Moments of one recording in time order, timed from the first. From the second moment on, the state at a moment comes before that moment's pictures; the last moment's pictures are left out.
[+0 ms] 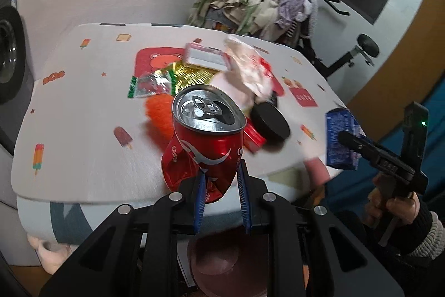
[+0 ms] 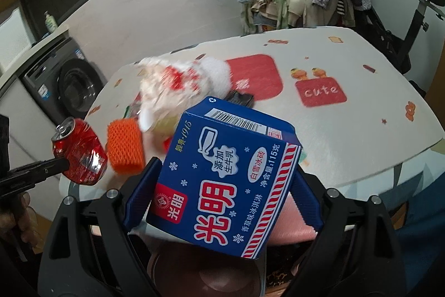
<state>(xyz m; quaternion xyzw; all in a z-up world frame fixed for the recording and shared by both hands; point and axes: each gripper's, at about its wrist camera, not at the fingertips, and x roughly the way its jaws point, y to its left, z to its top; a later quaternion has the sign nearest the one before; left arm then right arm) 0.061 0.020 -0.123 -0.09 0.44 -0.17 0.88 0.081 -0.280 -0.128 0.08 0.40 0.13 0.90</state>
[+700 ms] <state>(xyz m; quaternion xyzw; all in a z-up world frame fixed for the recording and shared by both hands) -0.019 -0.029 -0.164 -0.03 0.47 -0.26 0.85 0.002 -0.230 -0.221 0.04 0.52 0.19 0.83</state>
